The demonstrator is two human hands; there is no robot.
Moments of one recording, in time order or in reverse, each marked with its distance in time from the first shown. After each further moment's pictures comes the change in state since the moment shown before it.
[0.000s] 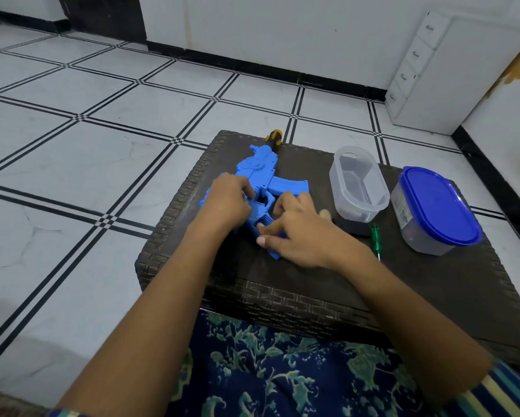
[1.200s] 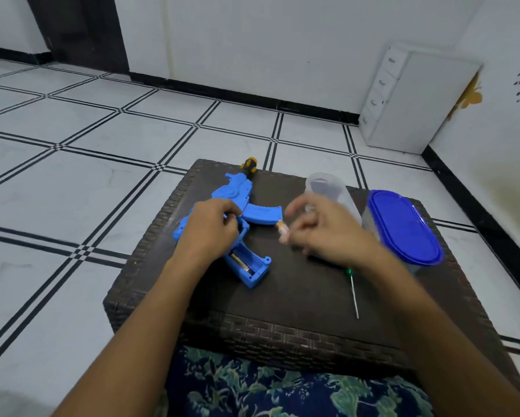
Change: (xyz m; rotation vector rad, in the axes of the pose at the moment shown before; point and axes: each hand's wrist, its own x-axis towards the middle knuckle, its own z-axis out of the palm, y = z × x) left_hand -0.003 0.014 0.007 -0.107 0.137 0.118; right_hand -0.028 0.052 -0.042 0.811 0.229 0.119
